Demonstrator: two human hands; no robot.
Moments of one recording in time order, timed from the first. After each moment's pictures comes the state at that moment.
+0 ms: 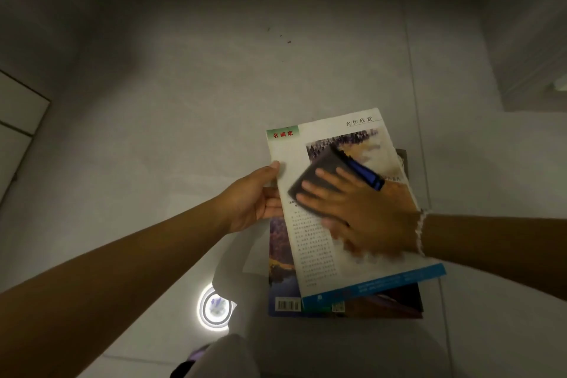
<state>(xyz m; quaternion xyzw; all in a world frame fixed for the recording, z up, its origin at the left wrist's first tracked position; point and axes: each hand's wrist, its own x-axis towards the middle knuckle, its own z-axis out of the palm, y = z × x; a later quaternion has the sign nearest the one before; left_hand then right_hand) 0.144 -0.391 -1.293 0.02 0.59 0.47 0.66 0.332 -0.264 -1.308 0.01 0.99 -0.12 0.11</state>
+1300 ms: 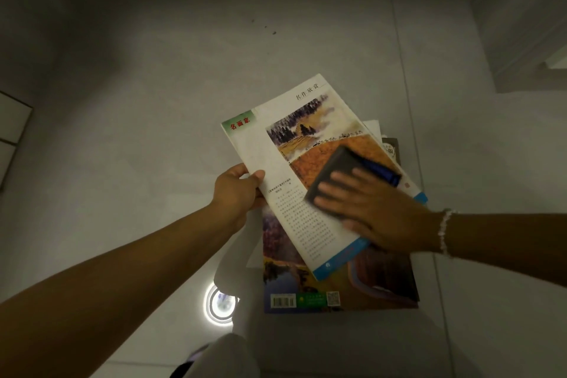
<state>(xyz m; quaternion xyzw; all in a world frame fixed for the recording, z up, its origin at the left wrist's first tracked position) 0.156 -0.383 -1.299 -0.05 0.75 0.49 0.44 0.375 -0.247 -1.336 -0.01 0.99 -0.11 0.03</state>
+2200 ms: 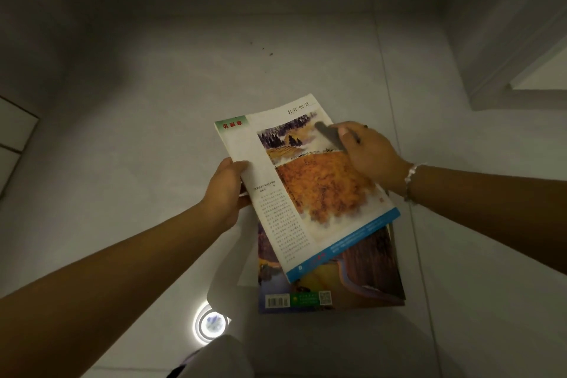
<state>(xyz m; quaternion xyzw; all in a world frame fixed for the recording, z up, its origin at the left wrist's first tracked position) 0.149 -0.383 -1.280 -0.01 0.69 0.55 0.46 0.310 -0.215 -1.274 0.39 0.83 -0.38 -0.10</state>
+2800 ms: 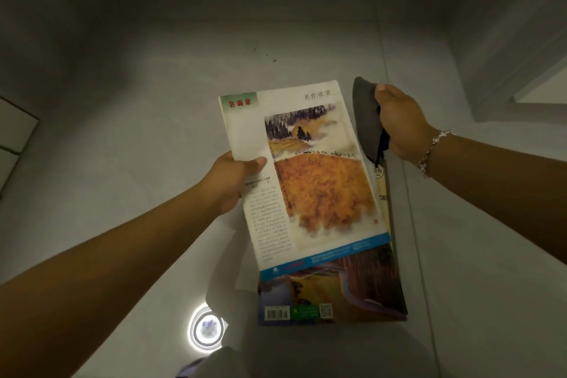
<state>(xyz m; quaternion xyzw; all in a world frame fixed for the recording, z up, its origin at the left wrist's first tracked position) 0.124 -0.367 -1.271 0.08 0.69 0.50 0.52 0.286 -0.165 -1.240 0.54 0.59 -0.56 -0.21</state>
